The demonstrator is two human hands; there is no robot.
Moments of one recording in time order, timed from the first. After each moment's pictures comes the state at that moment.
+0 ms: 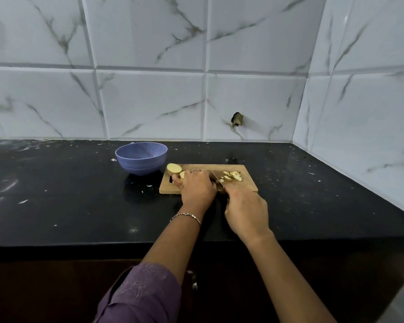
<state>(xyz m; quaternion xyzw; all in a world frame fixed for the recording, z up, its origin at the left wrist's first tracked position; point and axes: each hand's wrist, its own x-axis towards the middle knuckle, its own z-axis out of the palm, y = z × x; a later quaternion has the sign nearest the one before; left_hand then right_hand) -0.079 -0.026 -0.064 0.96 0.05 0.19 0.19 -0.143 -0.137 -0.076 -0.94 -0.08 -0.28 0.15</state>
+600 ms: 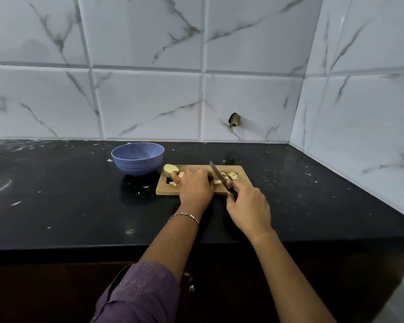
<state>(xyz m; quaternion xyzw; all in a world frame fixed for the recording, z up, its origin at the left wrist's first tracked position) -0.069 -0.025 -0.068 0.95 0.02 0.24 0.18 -0.141 -0.148 -0.066 -0.93 -0.02 -0.27 0.25</state>
